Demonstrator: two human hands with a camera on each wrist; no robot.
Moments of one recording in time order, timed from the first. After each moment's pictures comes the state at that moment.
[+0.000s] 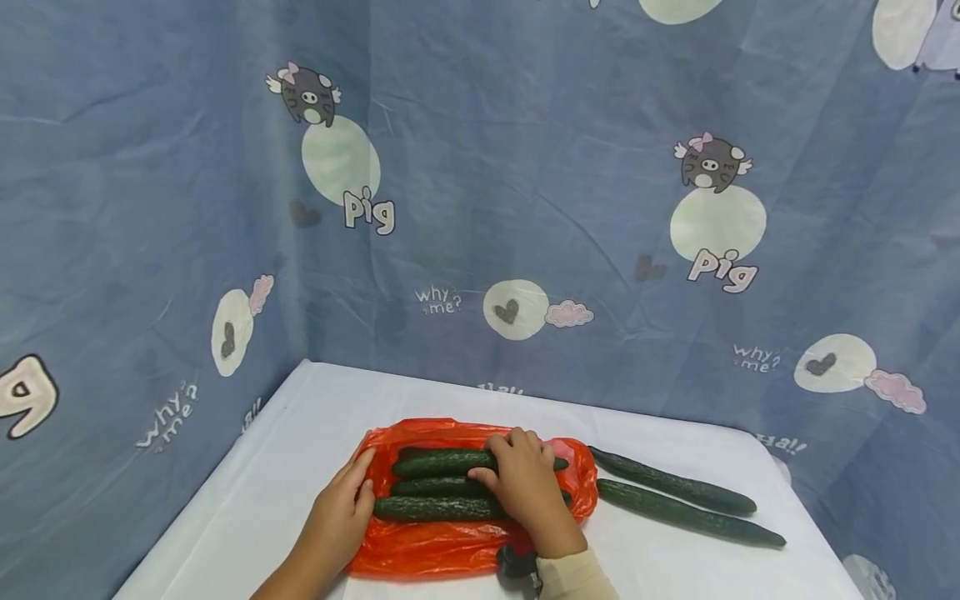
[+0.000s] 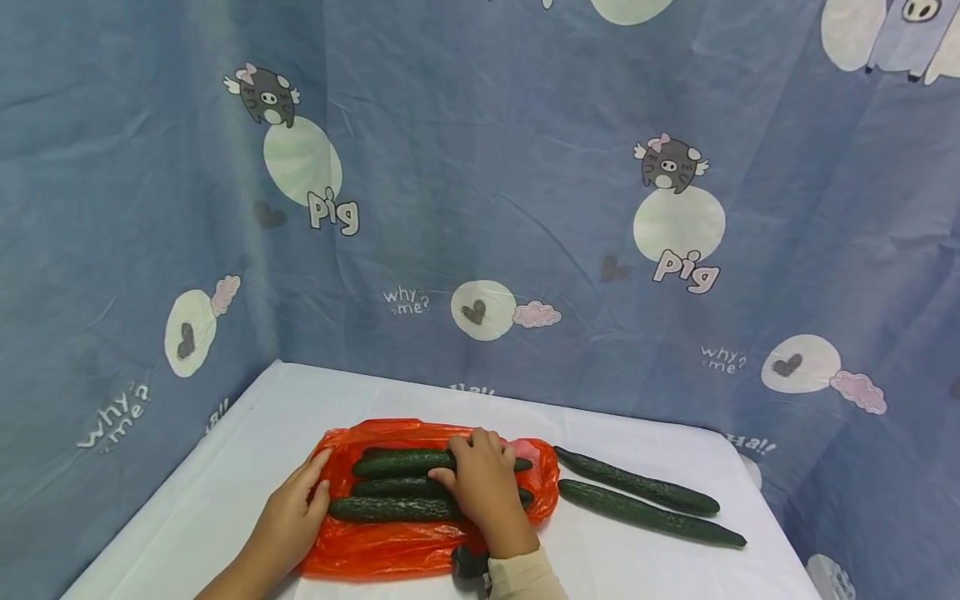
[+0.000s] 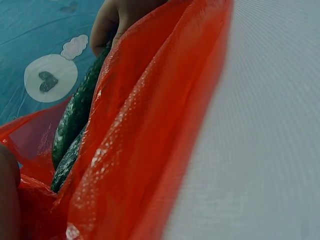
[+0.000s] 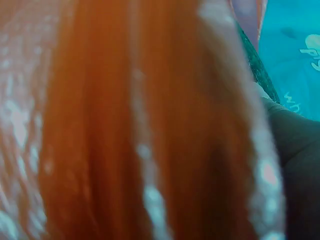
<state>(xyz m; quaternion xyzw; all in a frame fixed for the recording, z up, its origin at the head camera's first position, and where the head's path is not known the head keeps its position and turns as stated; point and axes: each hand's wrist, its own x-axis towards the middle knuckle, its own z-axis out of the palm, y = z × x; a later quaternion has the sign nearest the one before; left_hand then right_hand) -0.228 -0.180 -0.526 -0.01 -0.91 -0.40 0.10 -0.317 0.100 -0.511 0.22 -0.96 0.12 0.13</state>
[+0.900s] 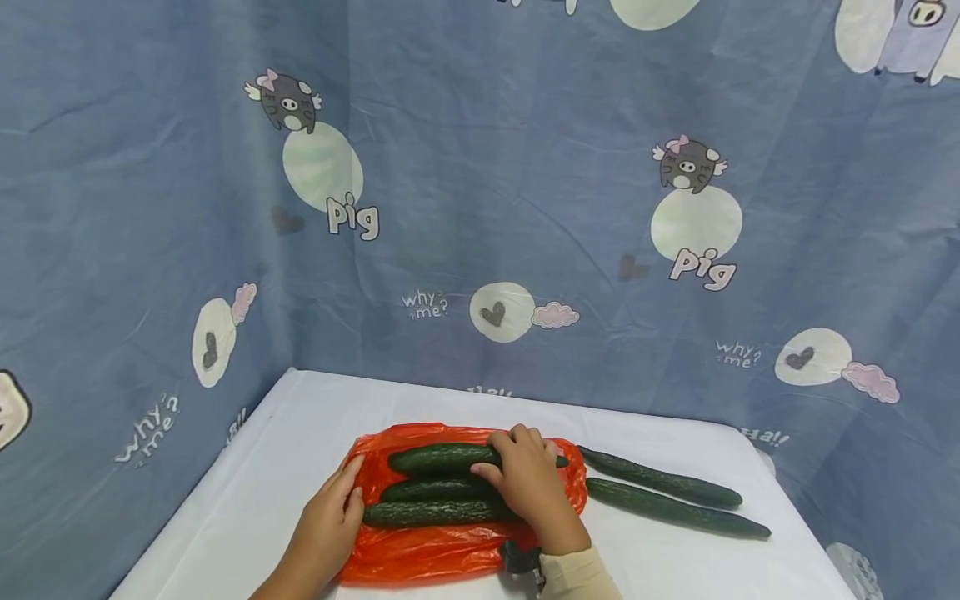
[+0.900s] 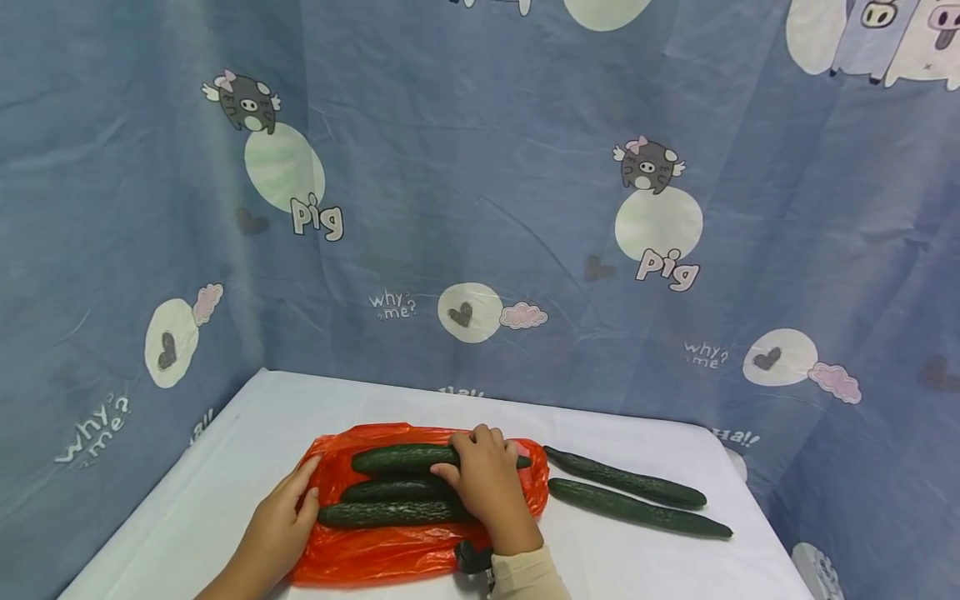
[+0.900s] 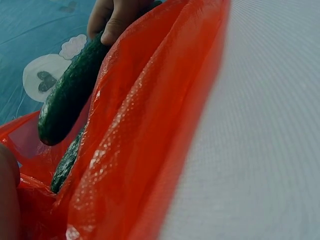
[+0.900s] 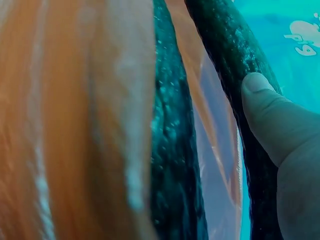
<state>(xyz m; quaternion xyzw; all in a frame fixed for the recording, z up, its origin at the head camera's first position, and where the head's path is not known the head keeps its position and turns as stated) -0.230 -0.178 -0.523 0.00 -0.92 -0.38 0.08 -0.317 0.119 -0.495 0.20 -0.96 0.15 0.13</state>
